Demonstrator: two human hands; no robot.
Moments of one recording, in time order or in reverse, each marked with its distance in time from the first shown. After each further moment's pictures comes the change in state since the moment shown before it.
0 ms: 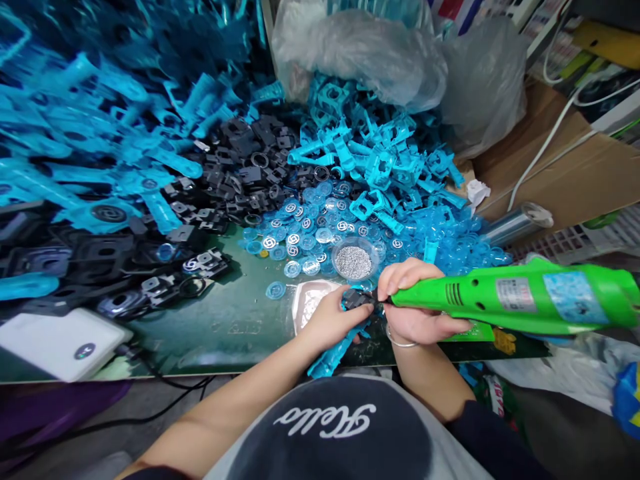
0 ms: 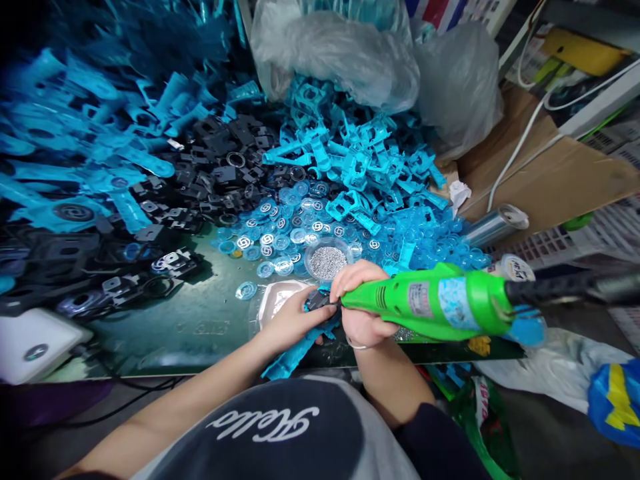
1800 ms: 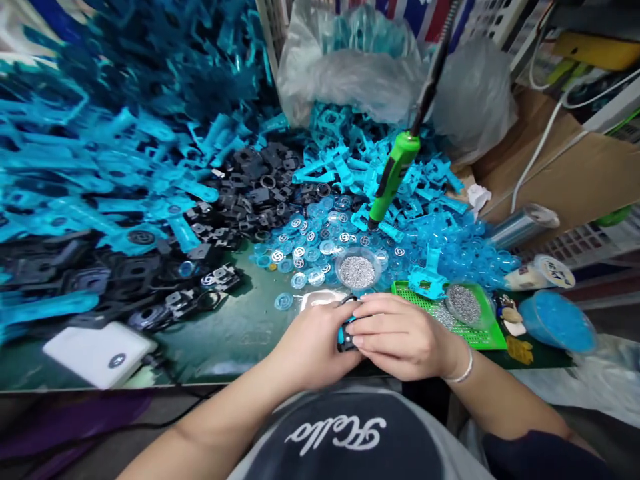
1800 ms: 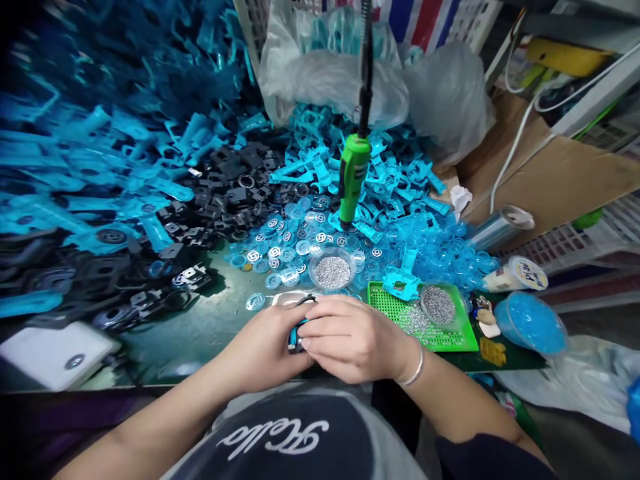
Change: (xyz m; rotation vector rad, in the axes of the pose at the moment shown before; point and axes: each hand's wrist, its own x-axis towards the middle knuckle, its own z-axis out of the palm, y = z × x) left_hand -0.043 0.041 -0.023 0.944 -0.073 0.545; right_hand 0.013 -0.043 -0.037 -0.510 -0.918 -0.367
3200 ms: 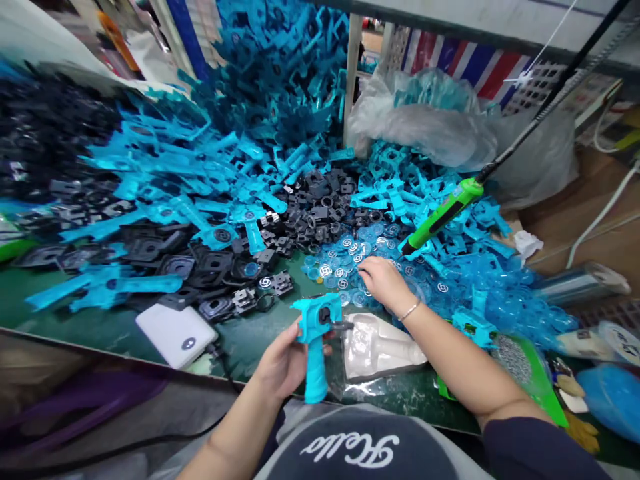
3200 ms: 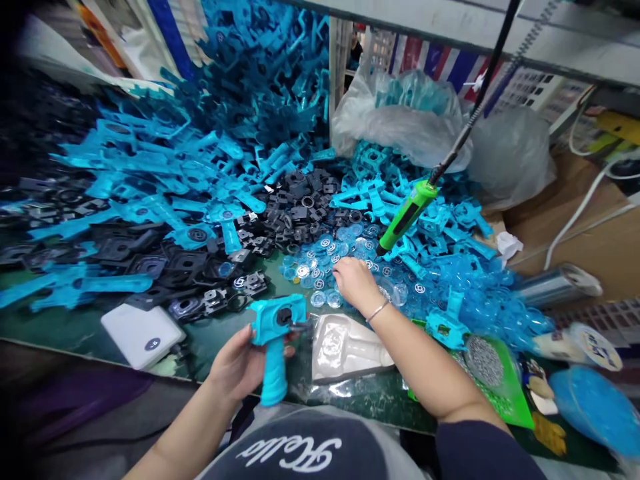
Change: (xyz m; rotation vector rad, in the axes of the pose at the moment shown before) left_hand -0.078 -0.099 -0.013 -1.644 0.548 -0.366; right_hand 0.089 0.119 0.106 -0.266 -0.332 0.668
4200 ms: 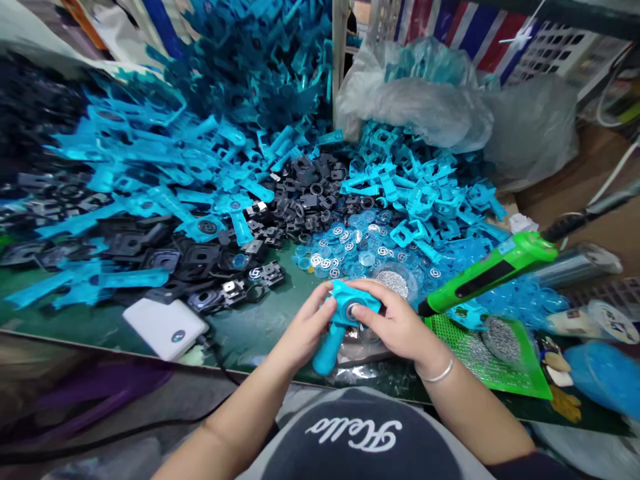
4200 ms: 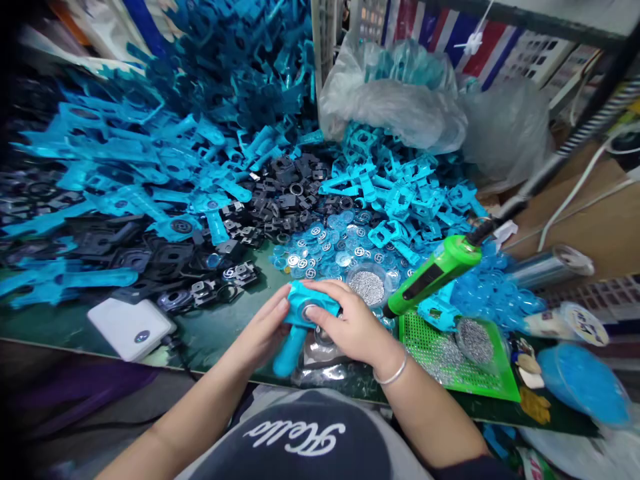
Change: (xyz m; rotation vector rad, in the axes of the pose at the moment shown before) left_hand 0.025 -0.016 0.038 0.462 -0.101 0.158; right_hand -0.097 -0.046 -0.028 0.756 0.122 0.014
